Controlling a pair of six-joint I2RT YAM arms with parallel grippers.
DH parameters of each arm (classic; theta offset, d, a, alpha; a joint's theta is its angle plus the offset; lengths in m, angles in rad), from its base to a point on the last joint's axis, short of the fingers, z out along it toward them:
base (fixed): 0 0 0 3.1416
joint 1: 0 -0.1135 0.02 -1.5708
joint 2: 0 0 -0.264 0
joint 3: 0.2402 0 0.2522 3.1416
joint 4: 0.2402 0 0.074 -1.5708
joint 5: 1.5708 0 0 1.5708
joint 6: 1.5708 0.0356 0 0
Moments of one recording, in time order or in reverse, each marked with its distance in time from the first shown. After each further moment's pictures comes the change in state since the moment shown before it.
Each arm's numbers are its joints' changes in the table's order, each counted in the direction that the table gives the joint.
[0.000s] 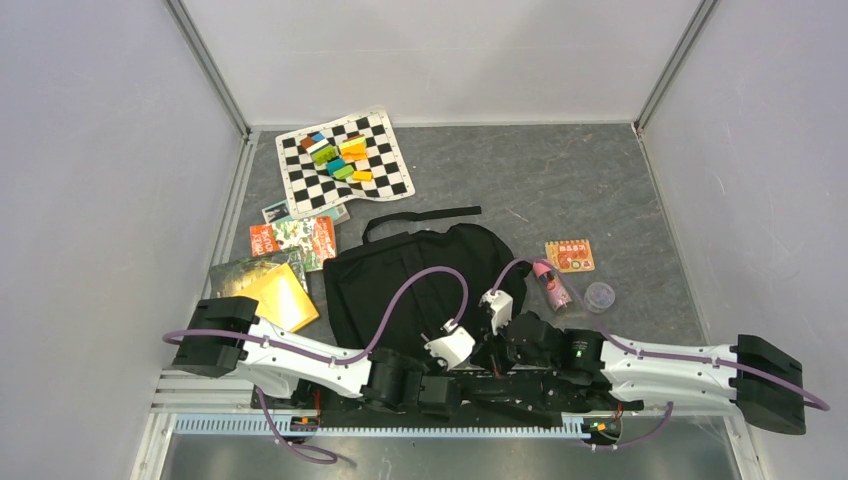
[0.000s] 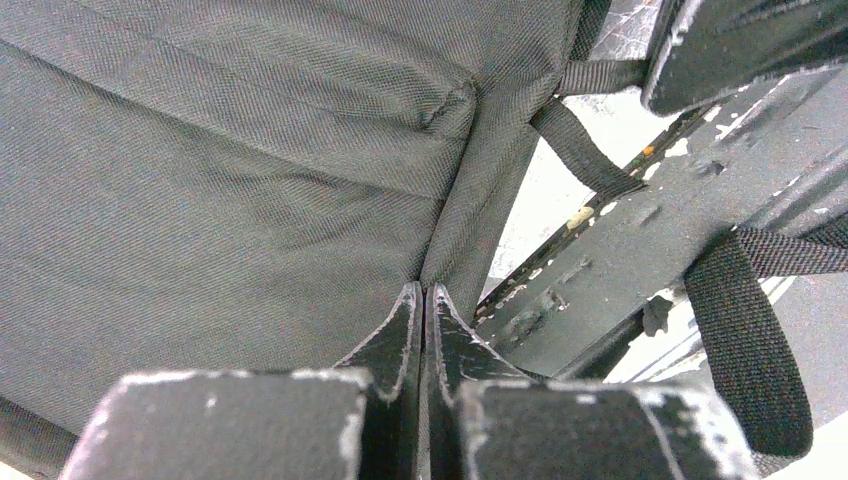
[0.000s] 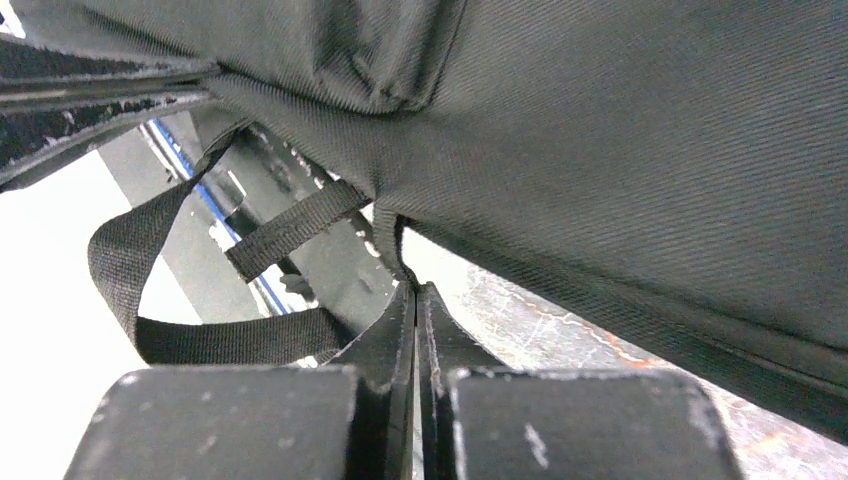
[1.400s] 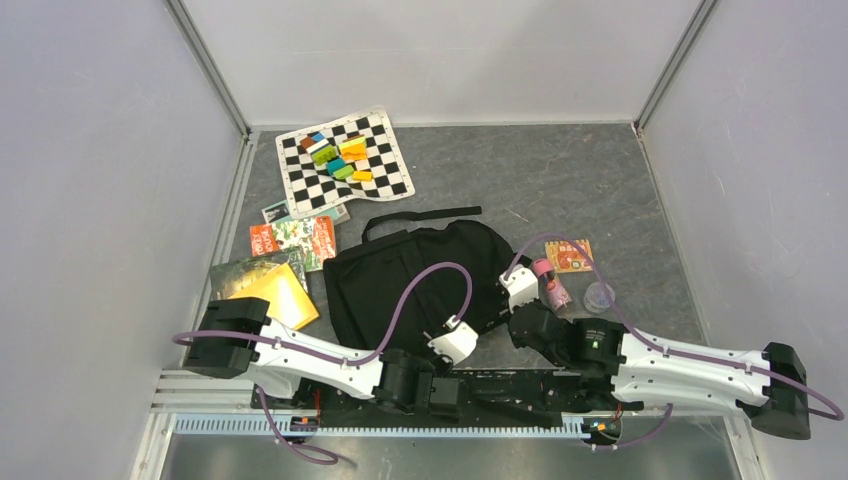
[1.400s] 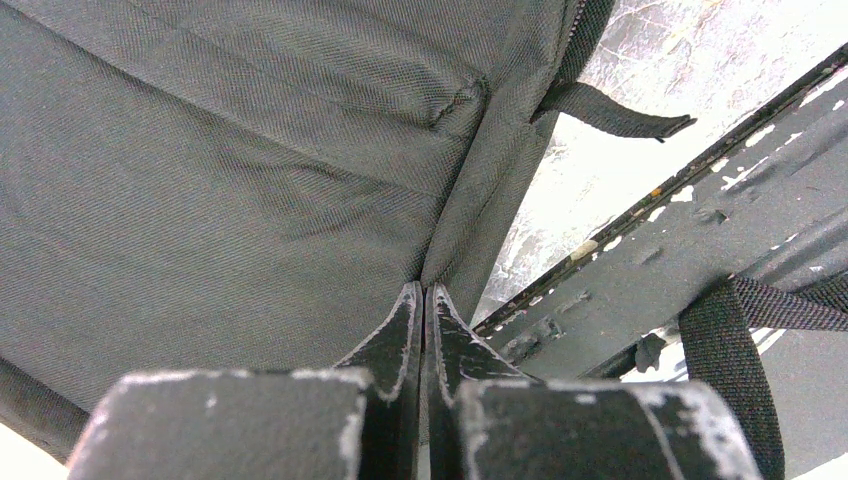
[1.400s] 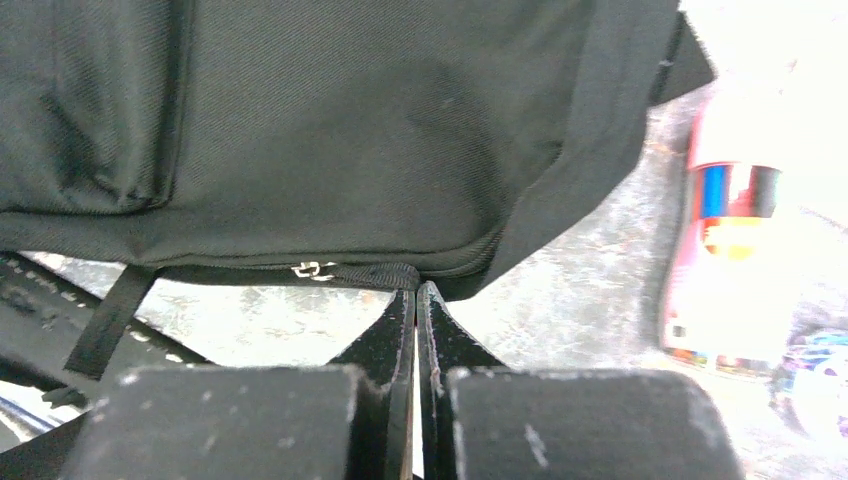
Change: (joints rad) left arm 0.000 -0.065 0.072 0.074 -0.061 -0.100; right arm -0.002 0.101 0.238 0.500 0.533 -0.150
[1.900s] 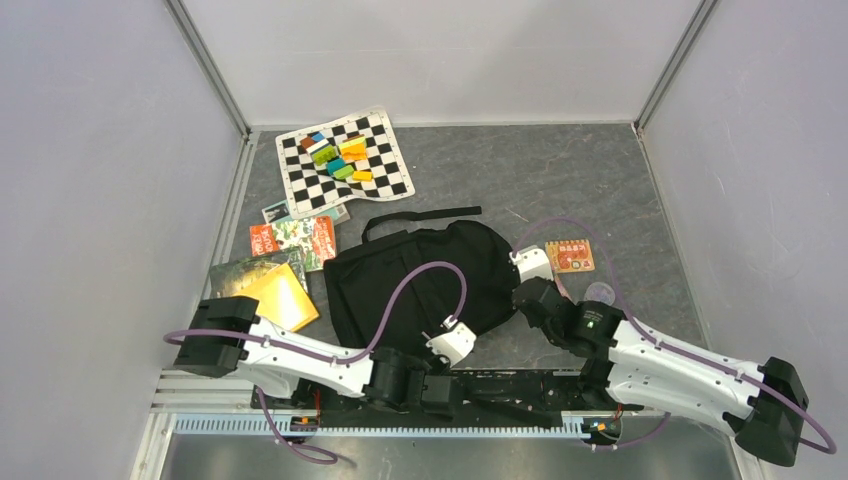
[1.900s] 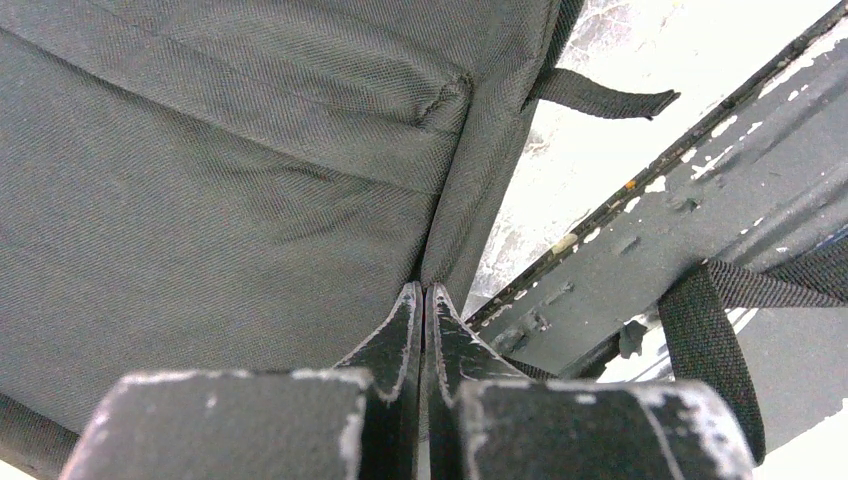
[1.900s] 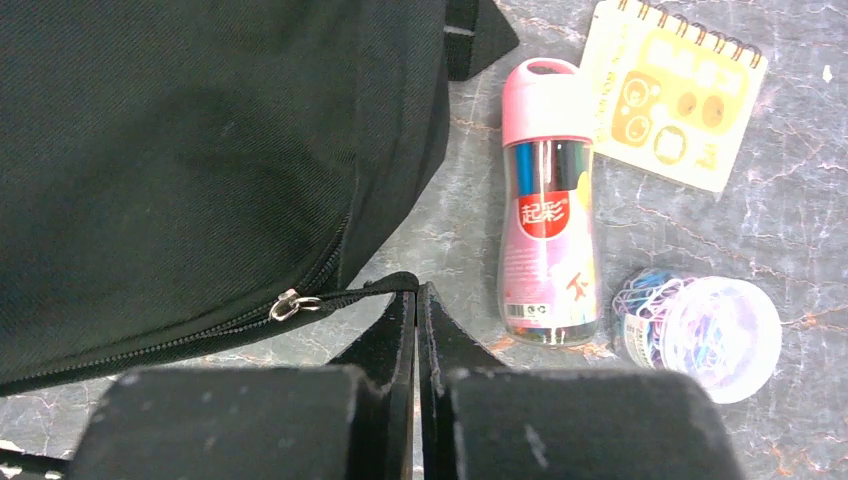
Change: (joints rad) left arm 0.000 0.046 -0.036 -0.061 0.030 0.045; right arm 0.238 -0.080 0.067 0.106 0.061 -0.117
